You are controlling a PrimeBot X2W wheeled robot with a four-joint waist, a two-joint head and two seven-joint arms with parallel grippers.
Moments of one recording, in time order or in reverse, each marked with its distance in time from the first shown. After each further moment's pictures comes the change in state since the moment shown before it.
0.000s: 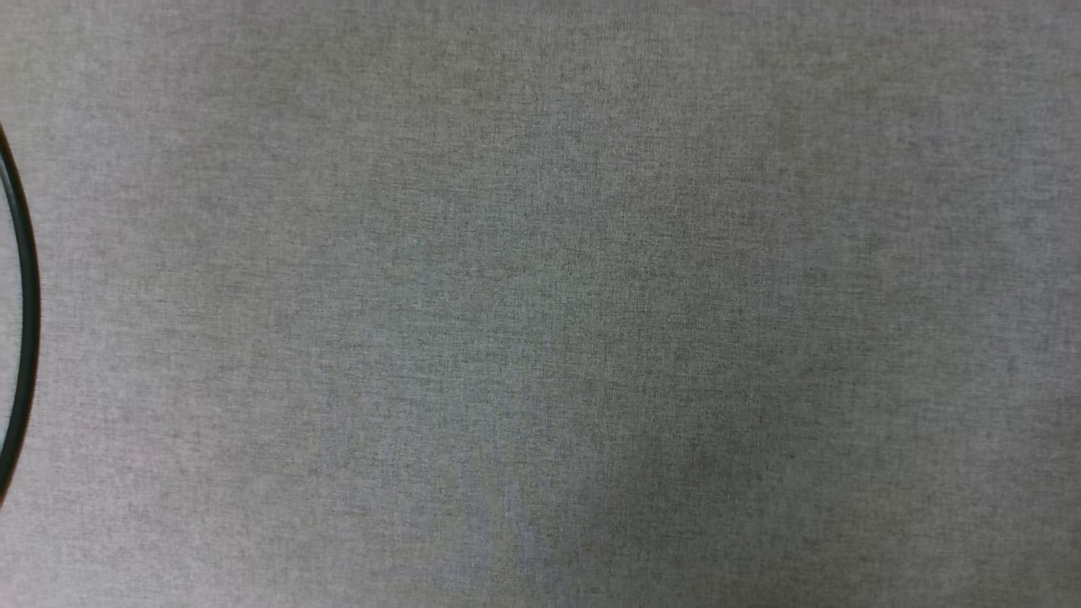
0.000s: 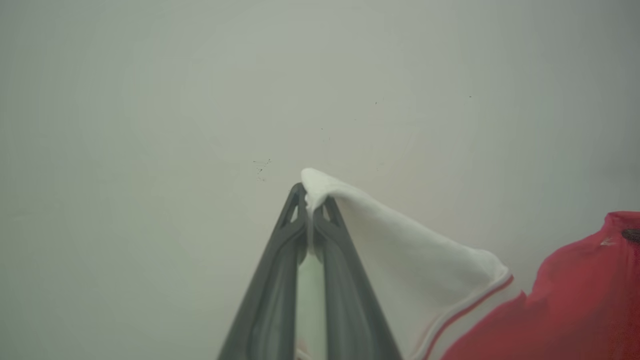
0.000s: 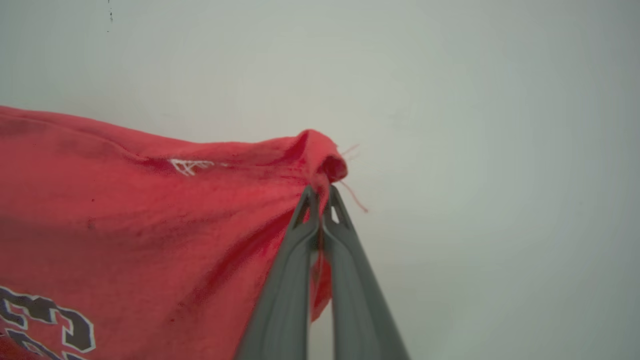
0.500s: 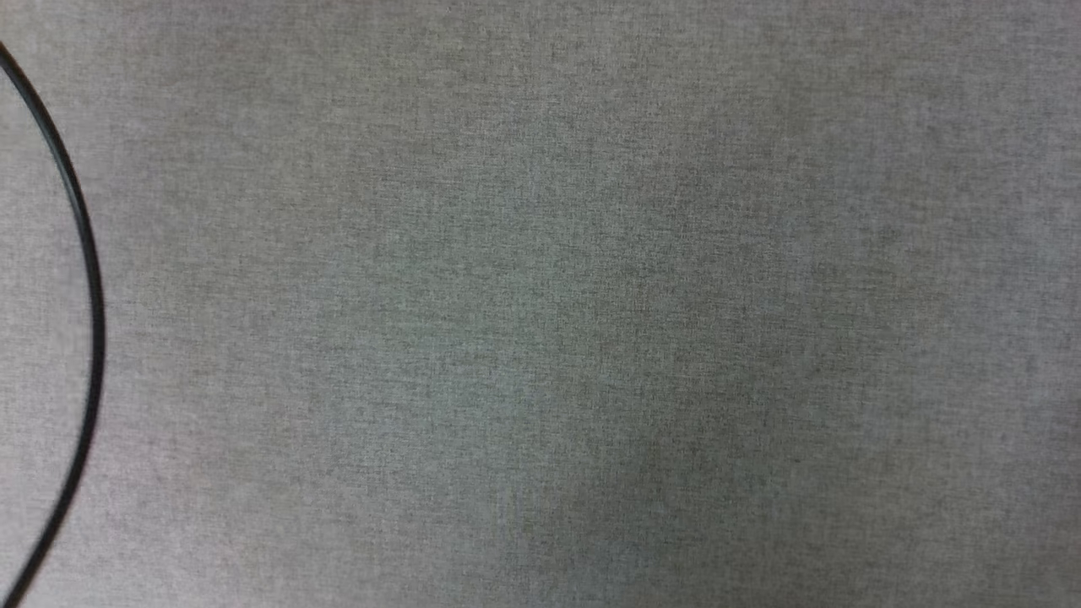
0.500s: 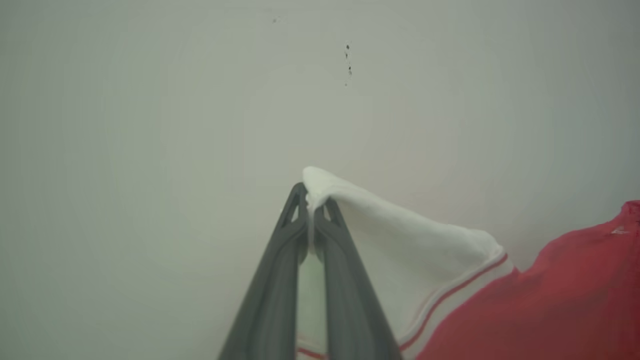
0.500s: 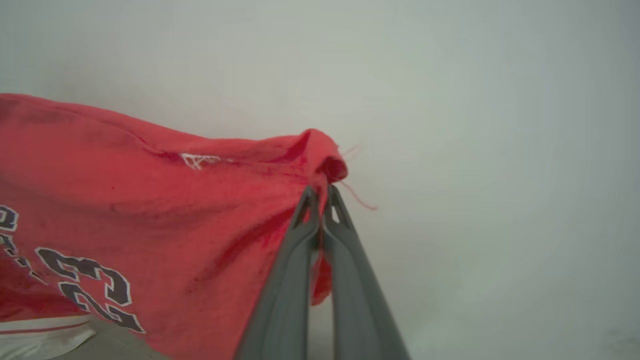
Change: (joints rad) left arm 0.062 0.017 -0.062 0.167 -0.010 -0.025 -0.121; right arm -0.011 -0.012 0.151 0.230 0.082 0.000 -0.161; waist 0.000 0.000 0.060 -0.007
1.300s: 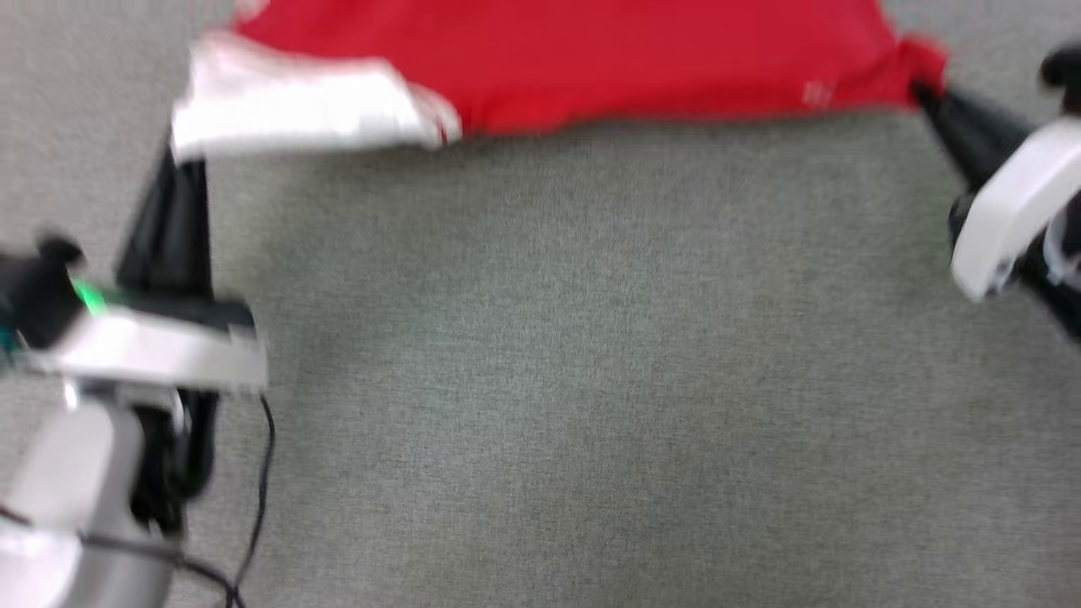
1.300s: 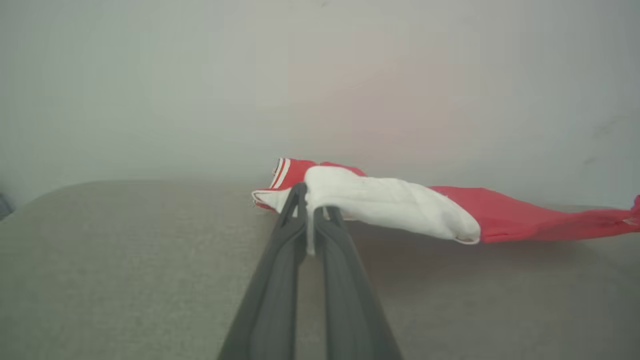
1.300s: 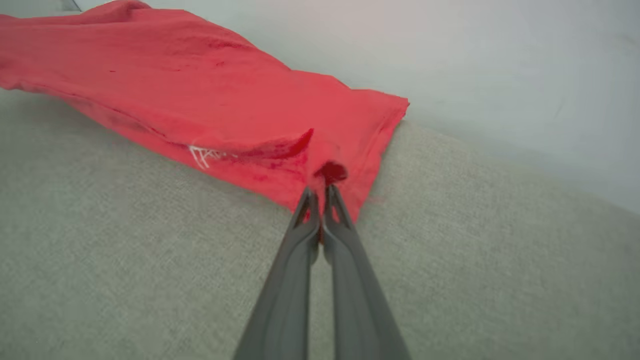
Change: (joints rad) left arm 1.226 0.009 0.046 -0.434 -0.065 0.187 -0.114; right arm 0.913 -0.135 0.176 -0.277 0.224 0.000 -0.033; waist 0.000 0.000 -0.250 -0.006
